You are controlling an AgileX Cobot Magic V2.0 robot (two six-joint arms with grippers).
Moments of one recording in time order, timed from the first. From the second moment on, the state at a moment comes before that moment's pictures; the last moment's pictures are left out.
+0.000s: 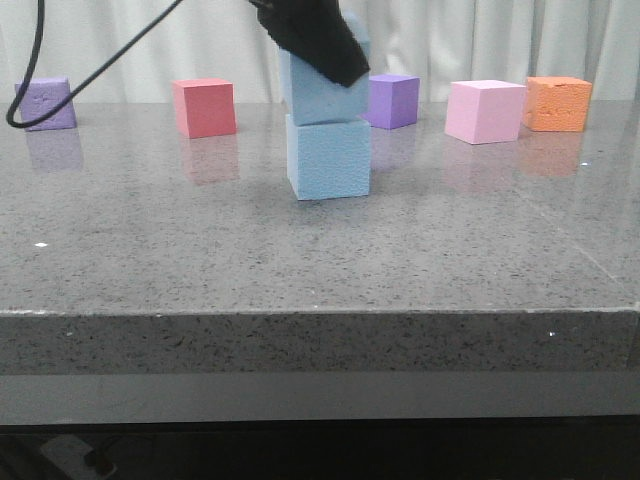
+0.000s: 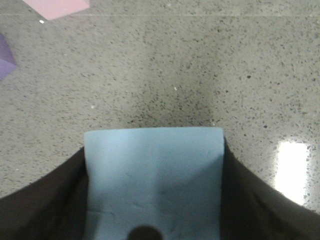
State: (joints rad) left arm -0.56 1.93 -1.88 -0.34 1.00 1.04; right arm 0.55 0.44 -0.73 0.02 0.82 0.04
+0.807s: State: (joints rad) left arm -0.56 1.93 -1.88 -0.34 0.98 1.04; right arm 0.55 0.44 -0.73 0.02 0.82 0.04
